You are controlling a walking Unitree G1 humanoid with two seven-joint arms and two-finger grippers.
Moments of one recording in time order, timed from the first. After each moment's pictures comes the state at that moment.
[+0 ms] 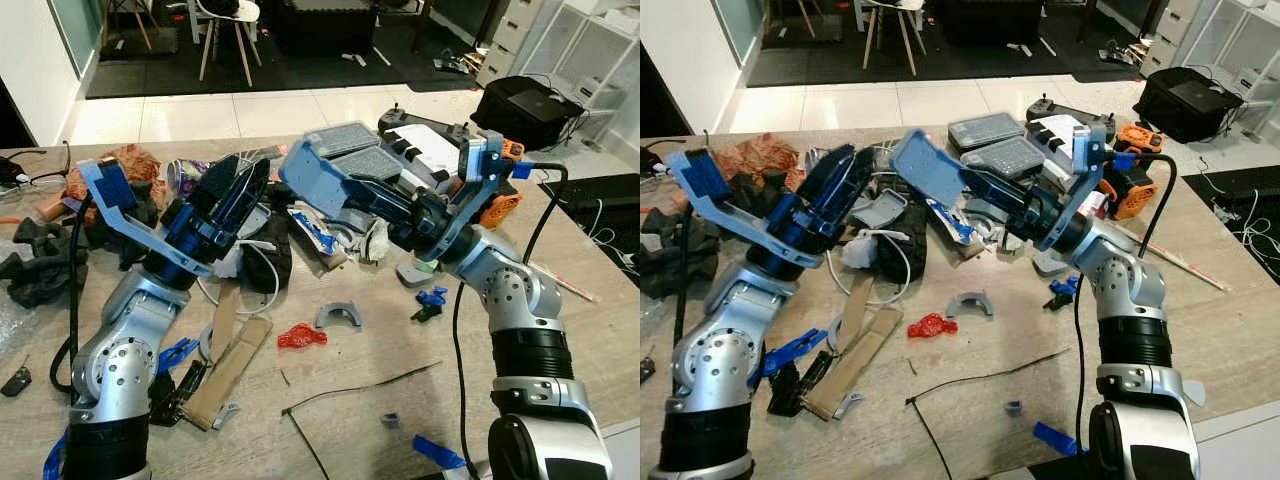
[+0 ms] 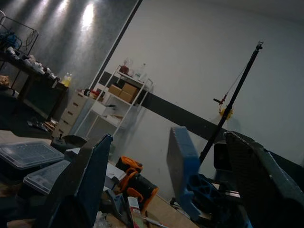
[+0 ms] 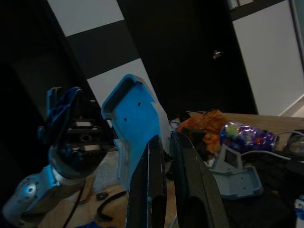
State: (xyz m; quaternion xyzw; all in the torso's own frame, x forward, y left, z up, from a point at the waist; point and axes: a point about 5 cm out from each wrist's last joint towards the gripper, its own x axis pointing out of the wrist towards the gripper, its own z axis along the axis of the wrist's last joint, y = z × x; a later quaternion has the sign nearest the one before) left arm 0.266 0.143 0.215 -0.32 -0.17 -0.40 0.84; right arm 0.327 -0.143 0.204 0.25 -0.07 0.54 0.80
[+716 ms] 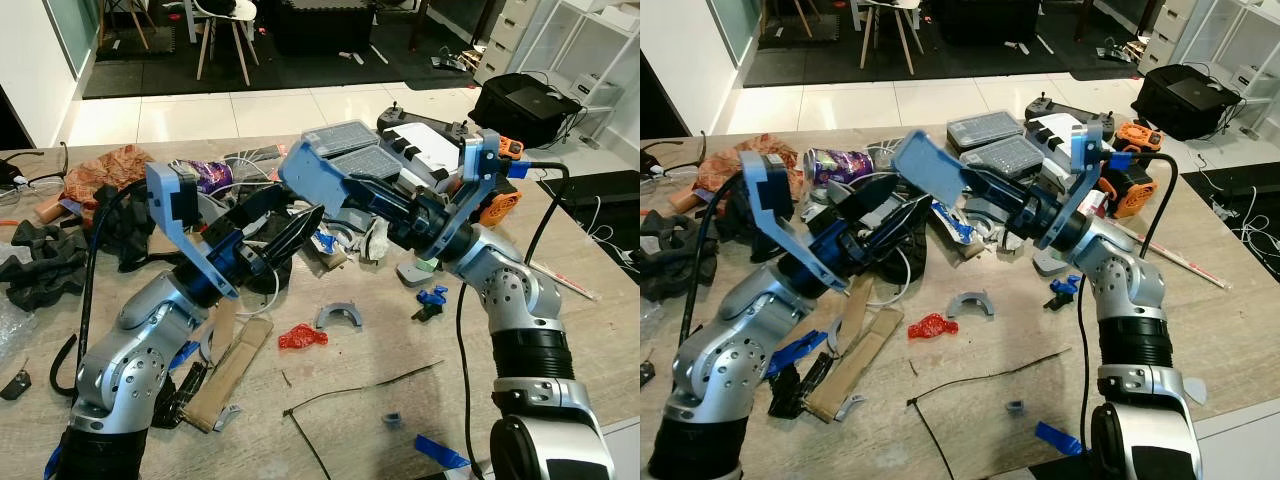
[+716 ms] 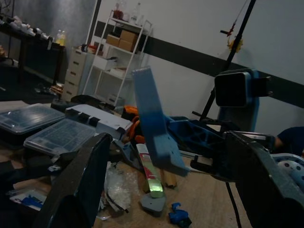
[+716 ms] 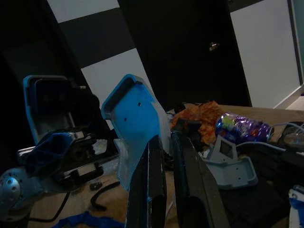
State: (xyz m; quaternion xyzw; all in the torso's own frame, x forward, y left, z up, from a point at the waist) left arm 0.259 0.118 0.203 -0.19 -0.09 -0.44 0.88; right arm 0.324 -0.139 0.199 0.23 -0.06 0.55 0.80
